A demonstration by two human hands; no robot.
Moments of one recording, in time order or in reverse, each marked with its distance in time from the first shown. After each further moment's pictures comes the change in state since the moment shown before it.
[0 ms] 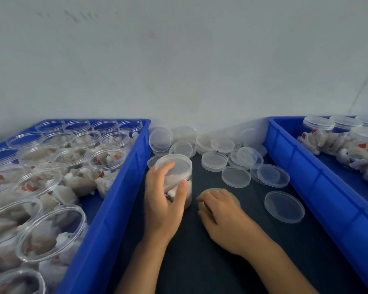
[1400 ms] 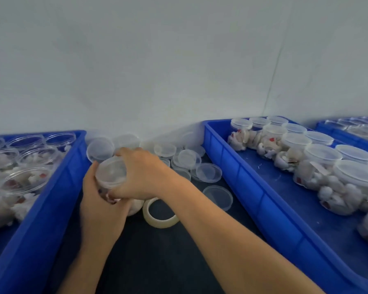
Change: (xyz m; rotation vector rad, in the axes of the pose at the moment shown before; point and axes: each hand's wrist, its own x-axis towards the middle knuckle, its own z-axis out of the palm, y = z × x) left_hand 0.012 0.010 0.010 -0.088 -0.013 -0.141; right_hand 0.072 -0.069 -0.088 0.063 -0.034 0.055
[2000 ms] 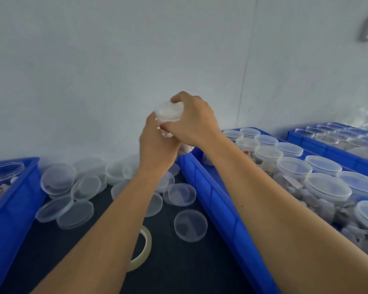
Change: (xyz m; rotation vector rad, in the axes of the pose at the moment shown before) left_hand 0.100 0.138 0.202 -0.115 -0.260 0.110; right_hand 0.005 0.114 -0.169 -0.104 0.634 0.259
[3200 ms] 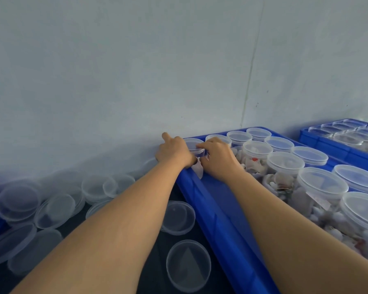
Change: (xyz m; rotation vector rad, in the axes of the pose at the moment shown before) left_hand 0.100 -0.095 0.132 0.917 -0.429 -0.244; right_hand 0.035 0.189 0.079 -0.103 -0.161 0.078
